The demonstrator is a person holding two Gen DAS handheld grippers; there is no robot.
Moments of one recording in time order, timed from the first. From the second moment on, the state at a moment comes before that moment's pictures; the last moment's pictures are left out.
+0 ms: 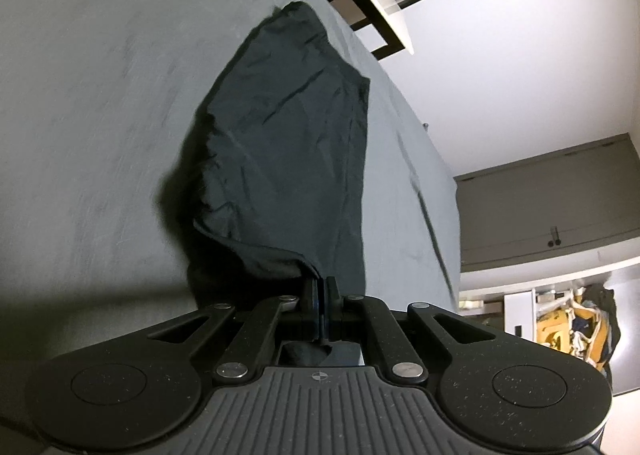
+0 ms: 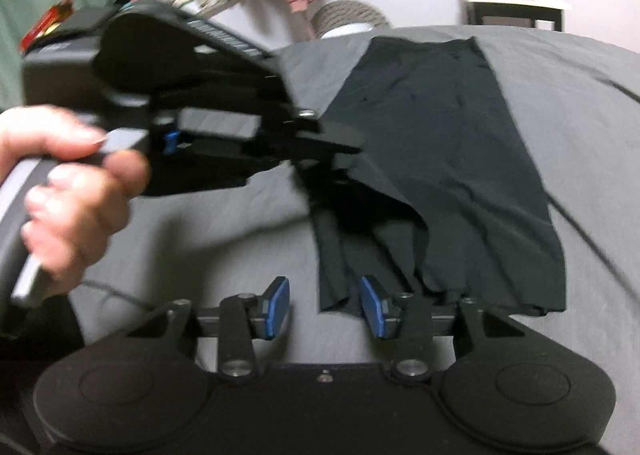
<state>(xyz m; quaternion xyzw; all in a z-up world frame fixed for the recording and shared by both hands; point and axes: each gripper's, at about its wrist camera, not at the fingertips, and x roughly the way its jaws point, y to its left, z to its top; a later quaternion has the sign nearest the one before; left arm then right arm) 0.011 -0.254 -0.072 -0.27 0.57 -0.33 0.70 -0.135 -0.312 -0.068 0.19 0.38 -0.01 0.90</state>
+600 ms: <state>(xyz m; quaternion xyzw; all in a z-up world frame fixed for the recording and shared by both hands) 0.009 -0.243 -0.072 -0.26 0.58 -0.35 0.69 -0.135 -0.306 -0.067 0.21 0.36 0.05 0.91</state>
